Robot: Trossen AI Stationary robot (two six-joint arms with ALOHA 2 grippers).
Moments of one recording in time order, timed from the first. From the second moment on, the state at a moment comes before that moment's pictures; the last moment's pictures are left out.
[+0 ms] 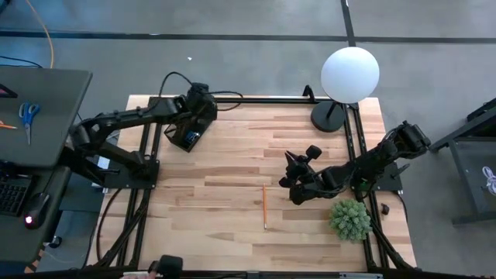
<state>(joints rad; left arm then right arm) 0.64 1.36 0.97 -0.49 -0.50 0.93 0.38 1.51 0.74 -0.22 1.24 0.36</state>
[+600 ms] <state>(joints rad) 0.64 1.52 0.97 -0.67 -0.56 1.15 0.38 1.51 0.74 -0.20 1.14 0.34</state>
